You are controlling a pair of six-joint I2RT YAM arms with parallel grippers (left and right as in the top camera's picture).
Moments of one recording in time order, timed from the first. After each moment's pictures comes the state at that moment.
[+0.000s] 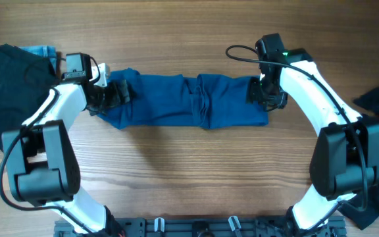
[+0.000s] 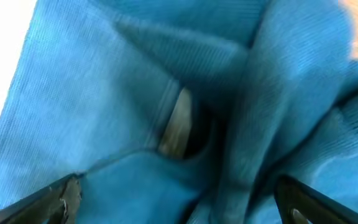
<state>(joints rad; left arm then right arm) 0.11 1.86 1.10 -0.51 0.34 -0.18 0.20 1.87 1.39 -1.02 0.03 0.37</state>
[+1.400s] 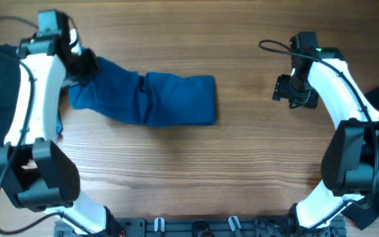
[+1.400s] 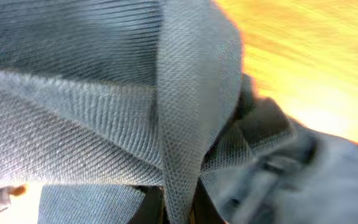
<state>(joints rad) 0.09 1.81 1.63 -1.06 0.05 -0.27 0.00 1.87 1.39 -1.04 0.14 0.29</state>
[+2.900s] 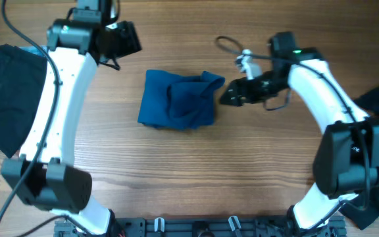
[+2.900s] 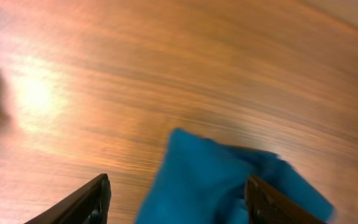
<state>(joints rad) -0.12 1.80 1.82 -1.07 0.03 -0.44 0.19 1.87 1.39 -0.97 -0.74 -0.20</state>
